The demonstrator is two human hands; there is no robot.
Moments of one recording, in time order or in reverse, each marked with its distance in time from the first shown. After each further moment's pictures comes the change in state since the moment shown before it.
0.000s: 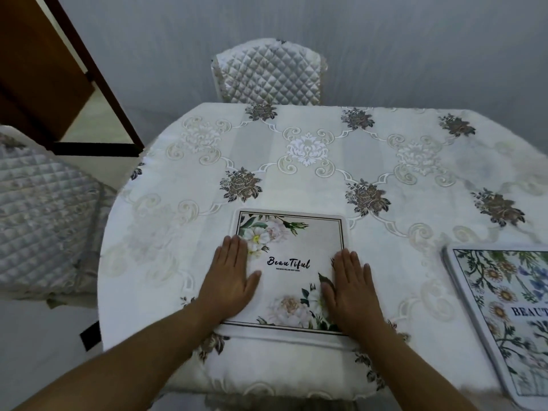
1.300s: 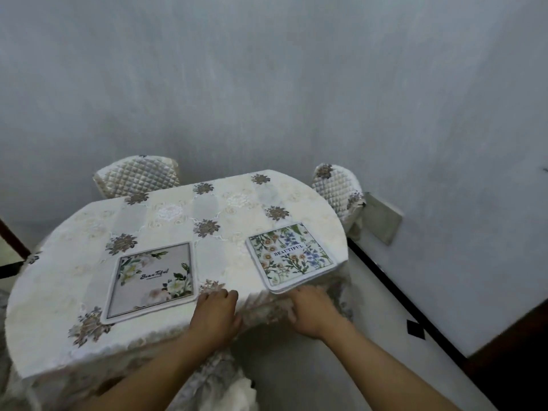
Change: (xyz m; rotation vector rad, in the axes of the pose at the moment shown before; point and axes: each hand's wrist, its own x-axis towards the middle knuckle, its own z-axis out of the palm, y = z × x) left_hand -0.271 0.427 -0.134 0.222 0.032 0.354; right_hand -0.435 0.140 -0.267 -0.099 0.092 0.092
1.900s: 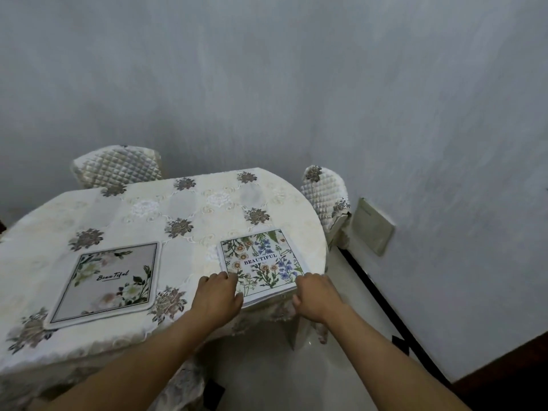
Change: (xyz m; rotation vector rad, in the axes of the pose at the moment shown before) left_hand 0.121 0.105 0.001 -0.004 -0.016 -0.107; right_hand 0.055 0.159 -0.020 -0.030 -0.036 0.042
